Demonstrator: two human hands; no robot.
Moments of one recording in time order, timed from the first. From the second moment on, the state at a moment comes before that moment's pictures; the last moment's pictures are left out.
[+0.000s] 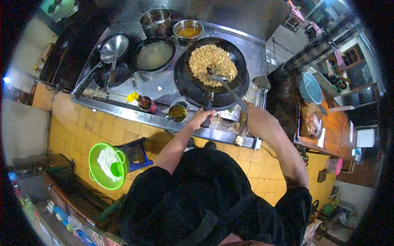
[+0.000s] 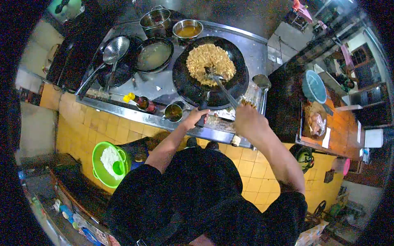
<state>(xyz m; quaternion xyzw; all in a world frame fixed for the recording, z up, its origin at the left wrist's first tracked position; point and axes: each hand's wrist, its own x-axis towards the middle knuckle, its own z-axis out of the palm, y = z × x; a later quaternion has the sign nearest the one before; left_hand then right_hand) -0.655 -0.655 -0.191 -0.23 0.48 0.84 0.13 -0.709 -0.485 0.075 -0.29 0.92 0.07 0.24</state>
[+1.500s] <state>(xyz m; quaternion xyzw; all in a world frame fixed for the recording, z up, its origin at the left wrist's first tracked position) -0.650 -0.647 -0.178 -0.24 0.48 0.84 0.11 -0.776 -0.552 0.085 -0.36 0.90 0.16 0.21</state>
